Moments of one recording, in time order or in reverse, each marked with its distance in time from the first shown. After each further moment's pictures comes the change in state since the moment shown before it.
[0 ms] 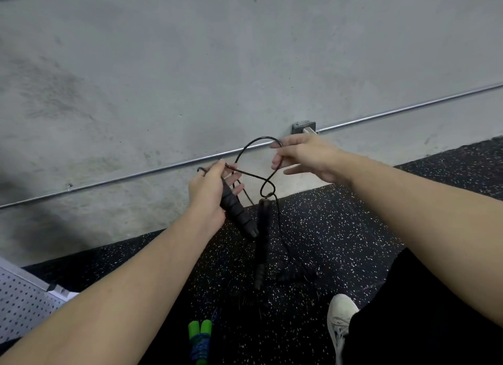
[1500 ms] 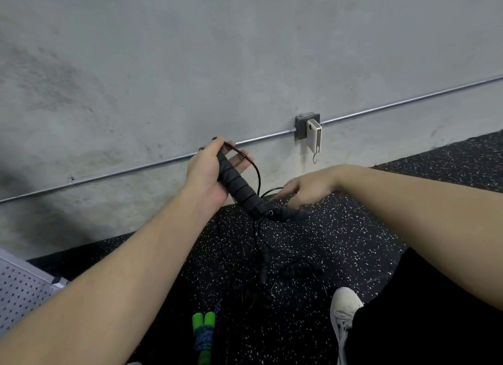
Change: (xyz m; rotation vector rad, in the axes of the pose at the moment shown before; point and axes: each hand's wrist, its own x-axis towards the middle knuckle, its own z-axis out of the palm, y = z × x) left_hand -0.007 0.029 0.009 -0.143 -0.140 -0.040; right_hand -0.006 0.032 0.010 -1.006 -0.577 0.237
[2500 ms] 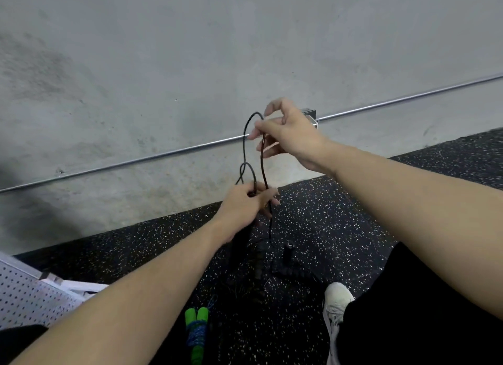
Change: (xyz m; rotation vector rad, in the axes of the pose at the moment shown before) left_hand -0.018 -0.072 -0.024 0.878 -0.323 -0.052; right_hand -0.010 -0.046 -0.030 1.146 0.709 -0.524
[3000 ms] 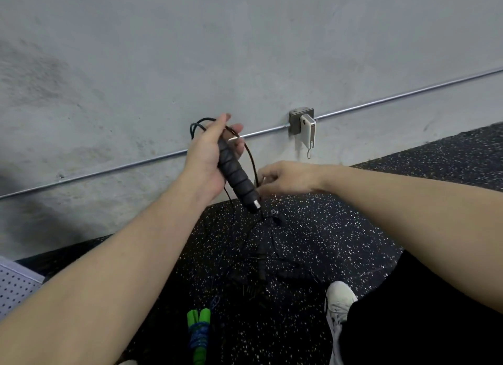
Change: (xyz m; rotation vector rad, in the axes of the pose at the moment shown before) left_hand 0.016 0.080 -0.035 -0.821 0.250 0.158; right_hand -0.020 0.044 -0.015 -0.754 -0.524 0.234
